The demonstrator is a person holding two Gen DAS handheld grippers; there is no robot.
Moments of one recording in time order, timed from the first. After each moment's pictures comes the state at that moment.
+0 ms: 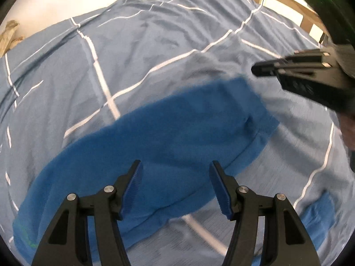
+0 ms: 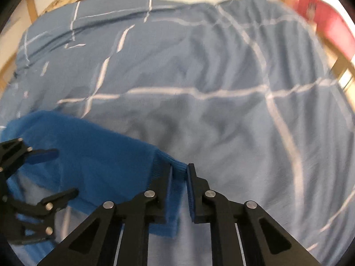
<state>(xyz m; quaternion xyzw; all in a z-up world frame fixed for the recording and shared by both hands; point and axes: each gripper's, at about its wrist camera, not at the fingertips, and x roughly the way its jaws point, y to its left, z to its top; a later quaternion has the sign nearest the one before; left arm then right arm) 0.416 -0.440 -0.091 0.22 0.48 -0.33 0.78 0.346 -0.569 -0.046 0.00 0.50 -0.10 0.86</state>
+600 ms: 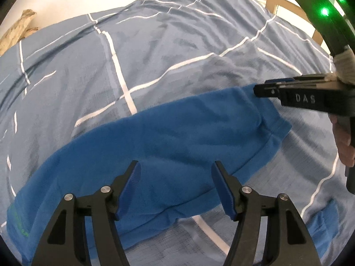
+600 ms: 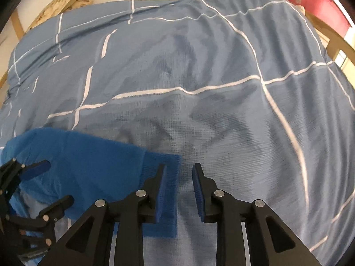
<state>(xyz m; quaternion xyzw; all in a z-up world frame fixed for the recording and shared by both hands) 0.416 -0.424 -0.101 0.20 0.48 -0.30 0.80 0.347 -0.581 -0.063 0.08 0.50 -0.11 0.86</state>
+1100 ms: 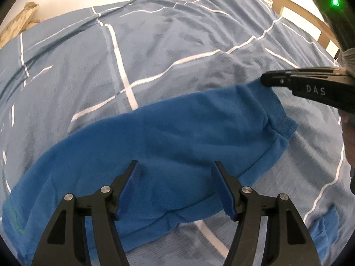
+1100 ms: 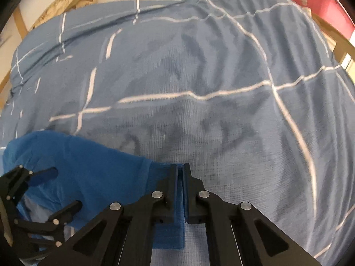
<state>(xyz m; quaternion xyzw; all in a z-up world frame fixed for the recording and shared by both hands) 0.423 -0.426 -0.107 0.19 0.48 -0.29 0.80 0.365 -0.574 -0.059 0.06 0.49 -0.10 0.86</state>
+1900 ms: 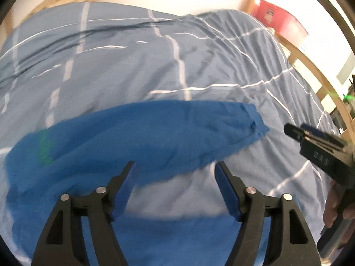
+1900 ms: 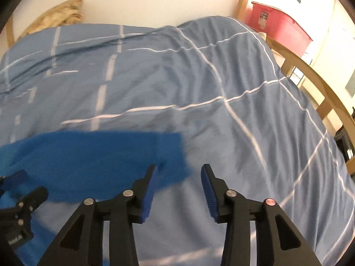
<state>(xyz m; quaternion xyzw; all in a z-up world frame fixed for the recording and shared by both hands) 0.363 -0.282 -0.016 0.04 0.49 -0.23 0.84 0.289 -0.486 0.015 0.03 0.44 -0.22 0.87</state>
